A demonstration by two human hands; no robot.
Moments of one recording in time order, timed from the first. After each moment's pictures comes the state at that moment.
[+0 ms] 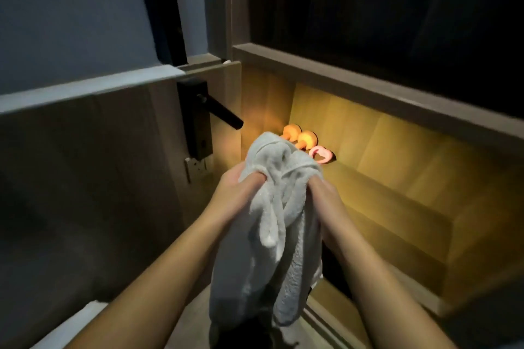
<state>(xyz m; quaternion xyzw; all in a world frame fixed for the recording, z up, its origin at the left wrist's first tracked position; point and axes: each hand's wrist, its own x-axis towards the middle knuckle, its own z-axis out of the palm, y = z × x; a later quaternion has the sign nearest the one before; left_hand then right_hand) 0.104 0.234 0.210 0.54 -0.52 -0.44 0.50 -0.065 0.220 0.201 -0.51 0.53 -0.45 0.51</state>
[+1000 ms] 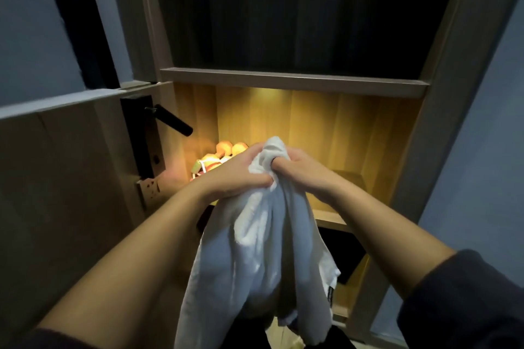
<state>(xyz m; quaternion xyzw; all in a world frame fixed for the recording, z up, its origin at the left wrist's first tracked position) 0.108 0.239 0.220 0.30 -0.84 -0.38 0.24 -0.053 0.311 0.232 -0.68 0.54 -0.41 0.28</state>
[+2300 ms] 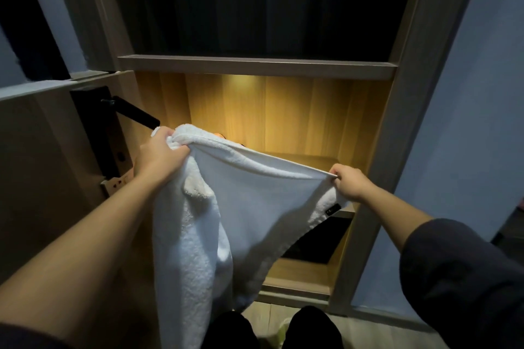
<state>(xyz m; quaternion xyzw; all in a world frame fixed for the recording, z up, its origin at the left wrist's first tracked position) 0.151 0.171 0.196 0.58 -0.69 -0.15 0.40 -0.213 0.319 0.144 -0.51 0.83 -0.21 0.11</state>
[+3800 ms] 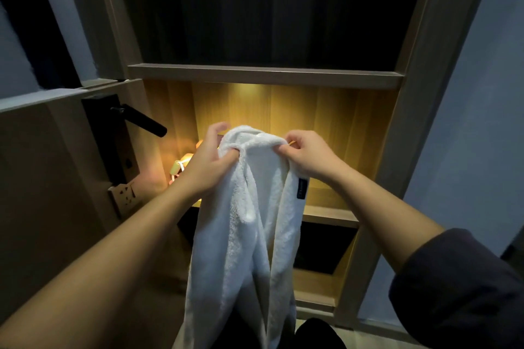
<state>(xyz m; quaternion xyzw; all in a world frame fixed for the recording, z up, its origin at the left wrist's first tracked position) 0.104 0.230 0.217 0.30 -0.80 -0.30 0.42 -0.102 0.298 0.235 -0.64 0.65 -0.39 0.11</state>
